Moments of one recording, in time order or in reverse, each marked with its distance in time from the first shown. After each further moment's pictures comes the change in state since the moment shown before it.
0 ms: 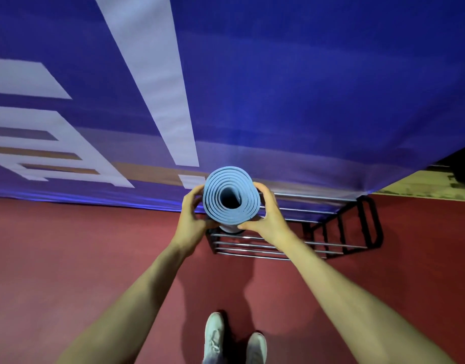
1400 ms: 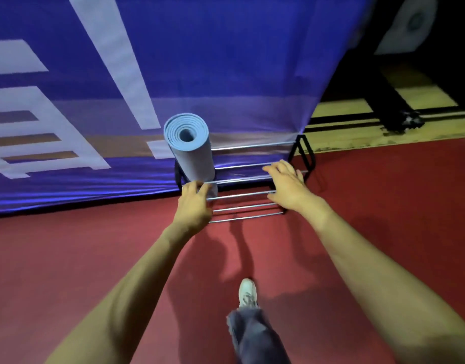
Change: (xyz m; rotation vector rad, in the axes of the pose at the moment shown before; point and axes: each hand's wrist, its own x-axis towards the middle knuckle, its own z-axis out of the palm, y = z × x) left_hand -0.220 -0.007 0.052 0.949 -0.218 0.358; right_hand -0.249 0.014 -0.088 -0.910 0.052 0.094
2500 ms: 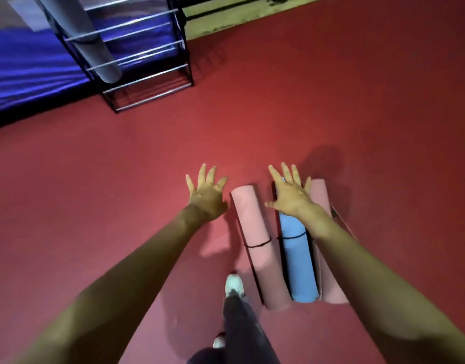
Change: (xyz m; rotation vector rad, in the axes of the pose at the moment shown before) left_hand -0.700 0.213 0.204 0.412 -0.621 0.272; right_hand -0.817 0.091 0.238 0.091 -0.192 0.546
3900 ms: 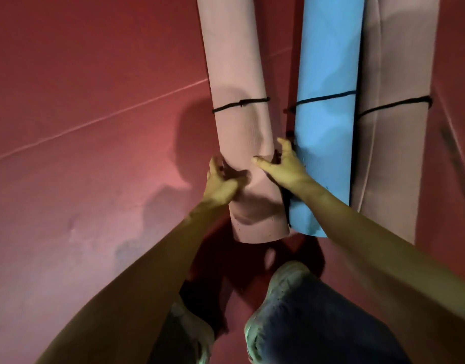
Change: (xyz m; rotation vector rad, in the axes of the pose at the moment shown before) left_hand 0.119 0.087 0.692 -1.334 -0.007 -0.579; right_hand 0.125 0.274 0.574 0.695 -0.210 0.139
